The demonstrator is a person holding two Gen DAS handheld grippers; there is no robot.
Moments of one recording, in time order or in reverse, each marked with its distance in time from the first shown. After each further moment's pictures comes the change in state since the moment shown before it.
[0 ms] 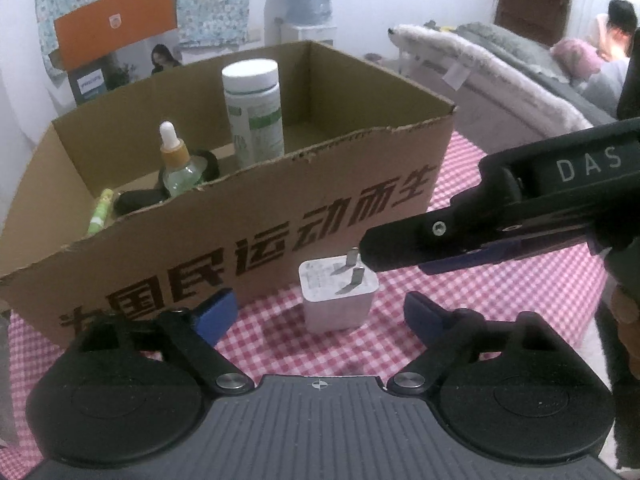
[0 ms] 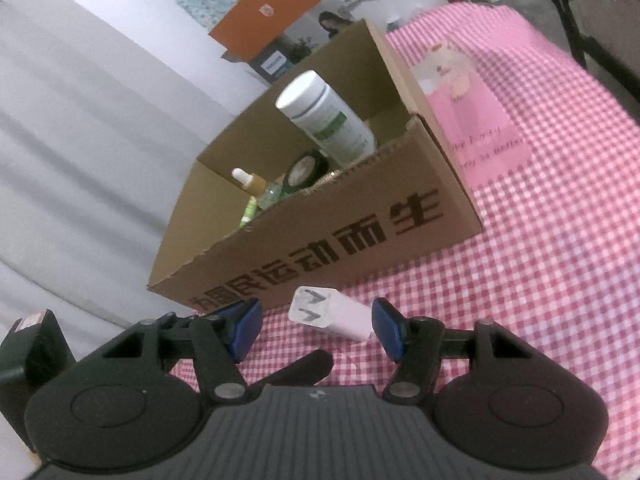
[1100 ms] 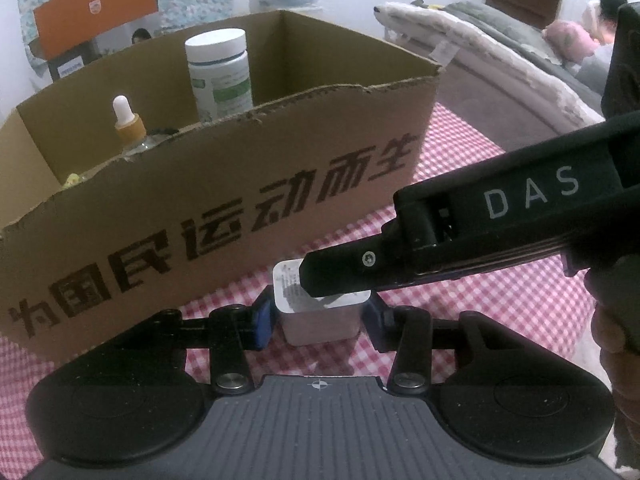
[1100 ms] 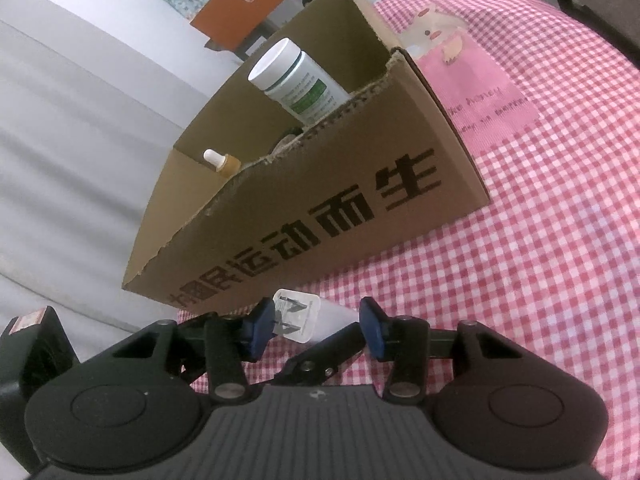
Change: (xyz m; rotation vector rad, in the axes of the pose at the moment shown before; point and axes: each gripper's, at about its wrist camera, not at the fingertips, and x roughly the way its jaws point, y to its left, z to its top) left arm 0.019 -0.022 -0.006 0.008 0.054 -0.037; right arm 0.030 -0.013 -0.007 0.043 0.041 -0.001
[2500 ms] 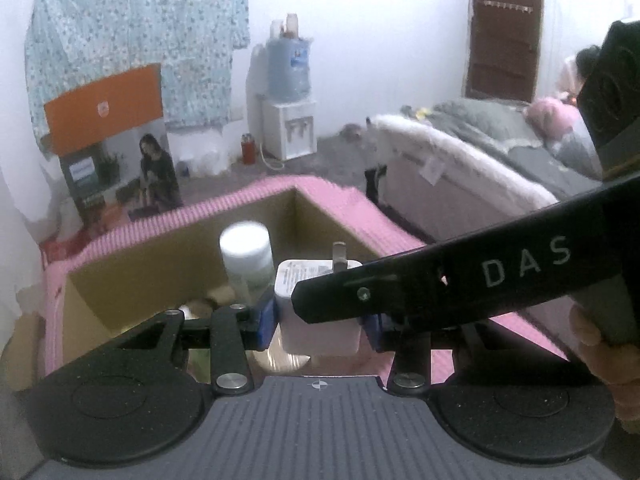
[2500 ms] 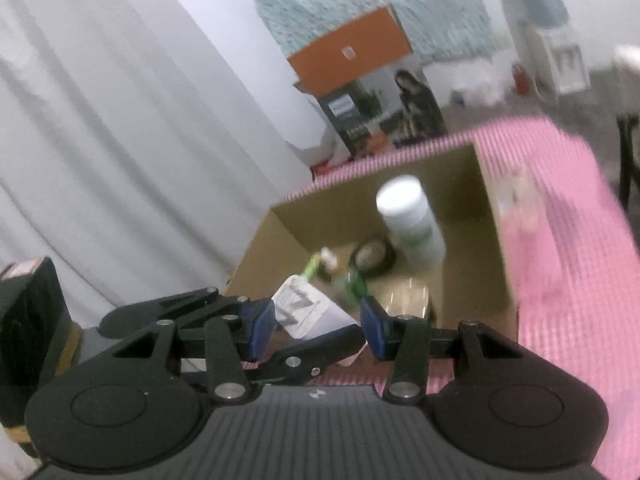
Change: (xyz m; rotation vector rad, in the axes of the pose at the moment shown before) left arm -0.080 0.013 0.094 0.048 -0.253 0.001; right arm -0.071 0.099 0.059 -0.337 -0.143 0.033
